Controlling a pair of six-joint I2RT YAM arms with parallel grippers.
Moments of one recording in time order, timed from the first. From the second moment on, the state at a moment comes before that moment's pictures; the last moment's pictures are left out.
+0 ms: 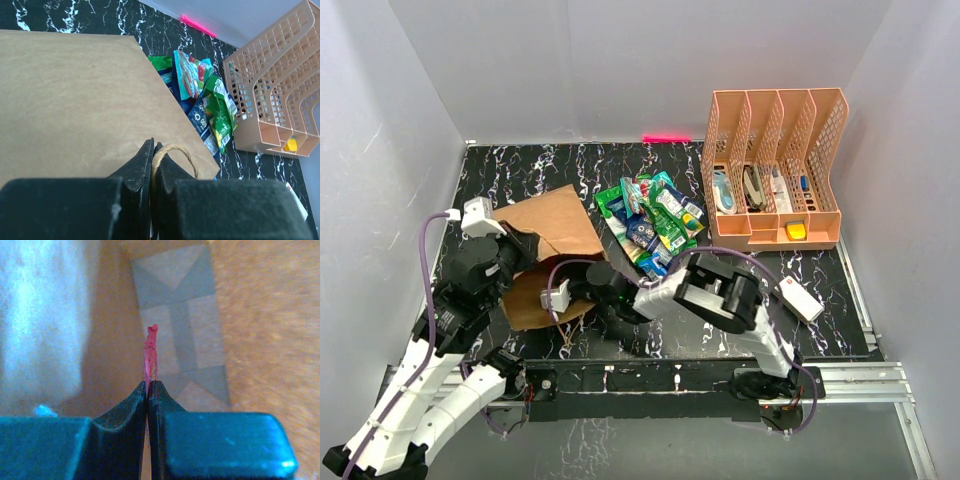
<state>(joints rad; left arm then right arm) -0.51 0.61 0.88 -0.58 -0.35 -0.61 1.11 2.22 1.18 0.86 0.02 -1.20</state>
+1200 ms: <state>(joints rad) -0.51 1.26 1.55 -0.56 -0.57 -0.69 1.21 0.85 0.79 -0.06 0.85 0.21</state>
